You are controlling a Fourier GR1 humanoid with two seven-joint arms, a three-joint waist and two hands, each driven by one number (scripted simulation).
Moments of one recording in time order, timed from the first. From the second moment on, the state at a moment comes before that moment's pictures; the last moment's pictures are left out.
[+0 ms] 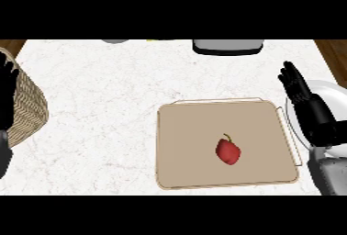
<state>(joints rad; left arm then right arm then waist) -0.28 0.57 0.02 -1.38 0.30 0.38 0.09 -0.21 -0.35 0.04 -1.53 -0.09 -0.01 -0.06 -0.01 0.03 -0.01</state>
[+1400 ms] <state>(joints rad) -0.06 0.35 -0.26 -1.43 0.21 0.36 0.17 0.02 -0.39 0.47 -1.69 0.74 -0.29 0.24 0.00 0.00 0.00</state>
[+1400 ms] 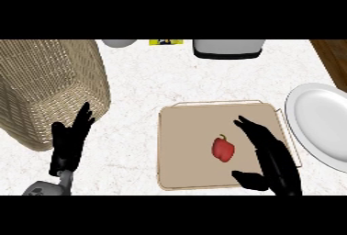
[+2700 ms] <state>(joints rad) -0.06 0.28 -0.19 -1.44 0.12 0.31 0.20 -0.26 -0.19 0.46 -1.65 0.83 0.52 0.84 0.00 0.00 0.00</state>
